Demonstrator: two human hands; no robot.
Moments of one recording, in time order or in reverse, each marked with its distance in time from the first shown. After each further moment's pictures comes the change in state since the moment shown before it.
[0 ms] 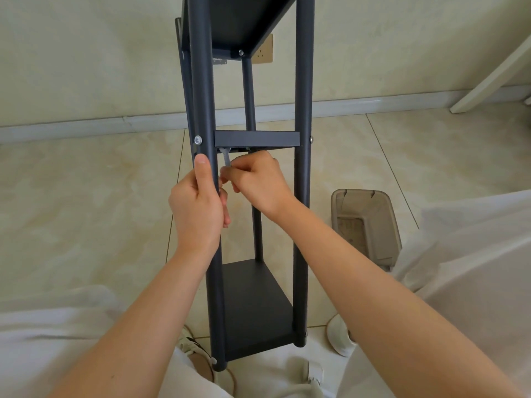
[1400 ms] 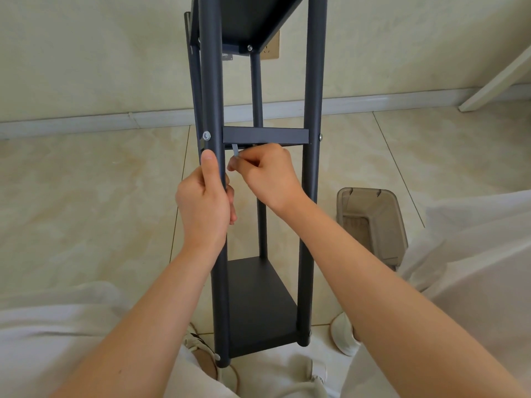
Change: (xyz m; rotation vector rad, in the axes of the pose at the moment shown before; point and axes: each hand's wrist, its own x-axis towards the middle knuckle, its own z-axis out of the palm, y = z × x) left_hand 0.001 0.001 0.000 -0.010 -0.002 -0.034; right_hand 0.000 -0.004 -0.002 -0.083 0.081 -0.113
